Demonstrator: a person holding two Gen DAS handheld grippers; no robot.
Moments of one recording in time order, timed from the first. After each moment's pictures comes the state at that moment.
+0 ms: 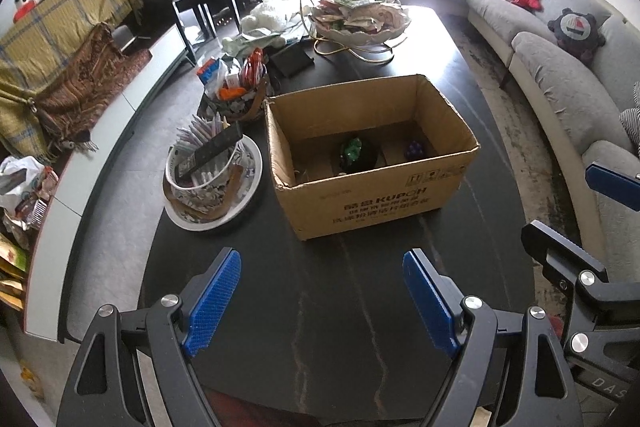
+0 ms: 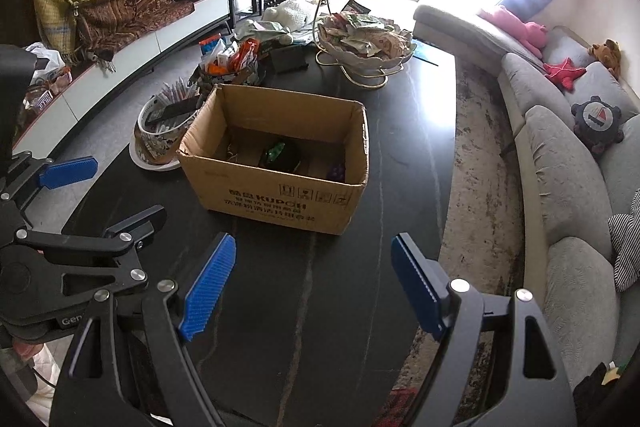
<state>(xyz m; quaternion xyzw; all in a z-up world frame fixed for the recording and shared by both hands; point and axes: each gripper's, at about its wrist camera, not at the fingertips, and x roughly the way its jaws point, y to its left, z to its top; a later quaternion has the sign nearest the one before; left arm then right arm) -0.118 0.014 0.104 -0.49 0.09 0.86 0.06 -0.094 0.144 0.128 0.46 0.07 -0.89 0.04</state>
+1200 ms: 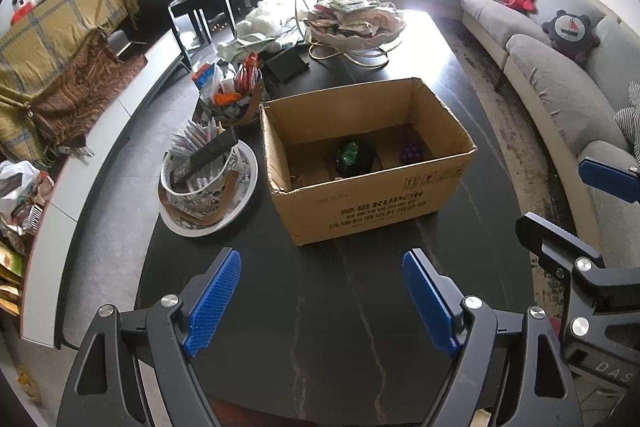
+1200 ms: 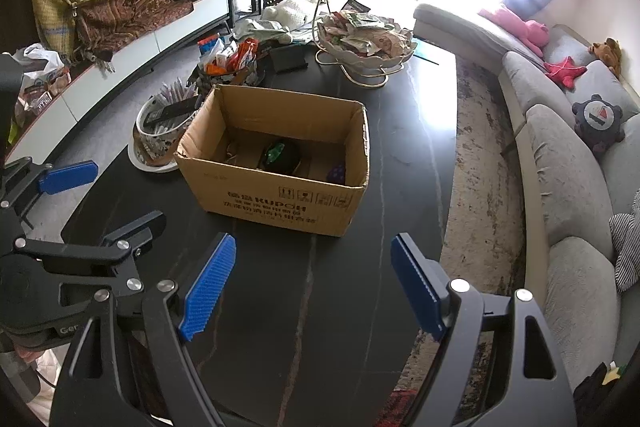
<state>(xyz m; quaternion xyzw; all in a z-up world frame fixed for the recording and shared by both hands) -0.118 0.014 0.102 -0.48 0.09 0.87 0.07 -0.101 0.145 0.127 0.46 0.07 -0.89 0.04</state>
